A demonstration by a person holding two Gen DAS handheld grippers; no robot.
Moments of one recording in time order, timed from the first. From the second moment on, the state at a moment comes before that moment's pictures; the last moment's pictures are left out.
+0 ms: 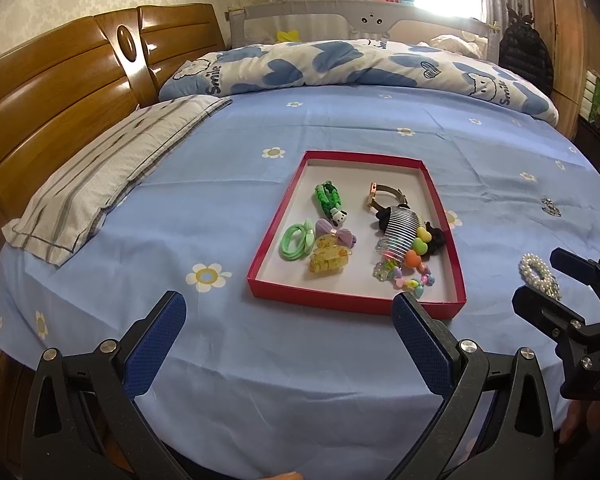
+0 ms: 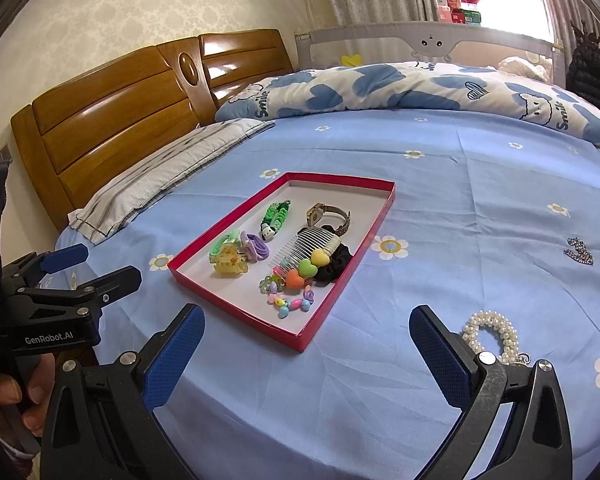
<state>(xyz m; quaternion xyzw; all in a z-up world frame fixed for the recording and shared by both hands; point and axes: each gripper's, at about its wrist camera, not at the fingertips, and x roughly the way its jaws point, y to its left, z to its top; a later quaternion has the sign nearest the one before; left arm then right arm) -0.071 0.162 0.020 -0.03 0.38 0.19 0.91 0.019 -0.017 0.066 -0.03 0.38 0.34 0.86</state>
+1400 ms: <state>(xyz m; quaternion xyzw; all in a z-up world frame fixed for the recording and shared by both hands) -0.073 0.163 0.017 -0.02 0.38 0.20 0.90 0.019 -0.014 0.070 -0.03 0.37 0.34 0.86</state>
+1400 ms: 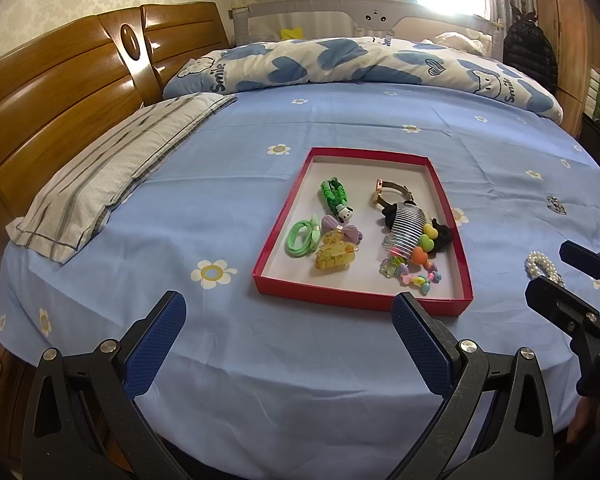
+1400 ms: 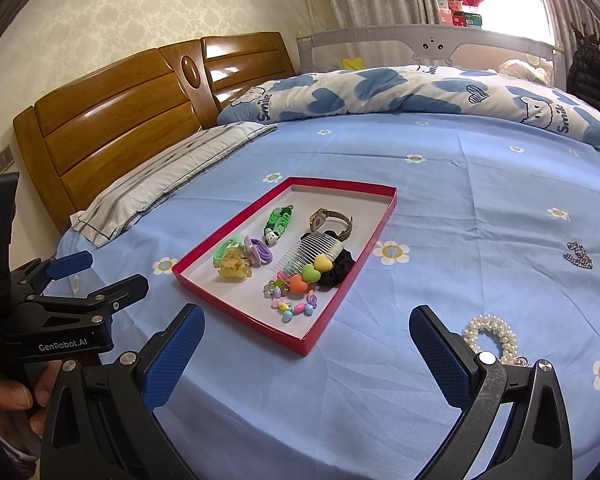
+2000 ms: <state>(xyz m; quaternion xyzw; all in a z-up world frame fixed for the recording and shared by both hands) -0.071 0.162 0.019 -0.02 0.38 0.20 0.90 0.019 -0.014 0.071 -0.03 0.37 0.34 0.86</state>
